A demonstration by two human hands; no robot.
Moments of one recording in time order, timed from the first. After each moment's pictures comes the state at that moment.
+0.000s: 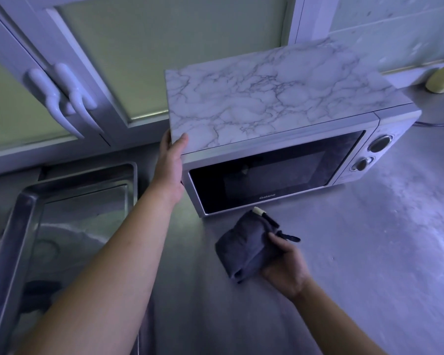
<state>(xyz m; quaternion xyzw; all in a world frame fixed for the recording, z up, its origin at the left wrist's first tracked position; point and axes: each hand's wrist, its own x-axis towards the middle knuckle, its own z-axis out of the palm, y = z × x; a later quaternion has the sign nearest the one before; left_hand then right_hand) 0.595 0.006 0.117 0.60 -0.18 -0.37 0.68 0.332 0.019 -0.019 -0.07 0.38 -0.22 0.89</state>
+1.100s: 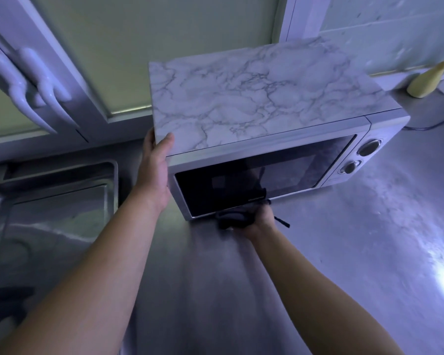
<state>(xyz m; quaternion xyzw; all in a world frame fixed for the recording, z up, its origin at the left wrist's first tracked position) 0.590 -0.005 0.110 0.56 -0.18 -0.39 0.71 0.403 -0.072 -0.021 -0.11 0.54 -0.25 0.79</state>
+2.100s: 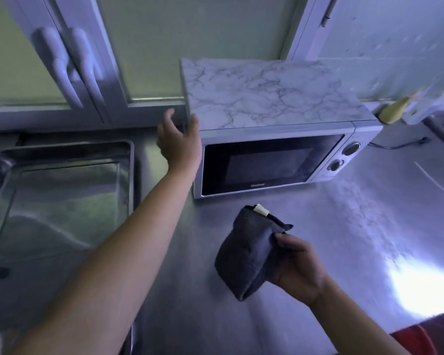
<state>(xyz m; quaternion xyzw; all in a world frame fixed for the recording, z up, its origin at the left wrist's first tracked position) 0.588 0.031 0.127 0.76 -0.22 -0.11 0.61 0.302 0.075 0.078 -0.18 0.35 -0.18 0.90</state>
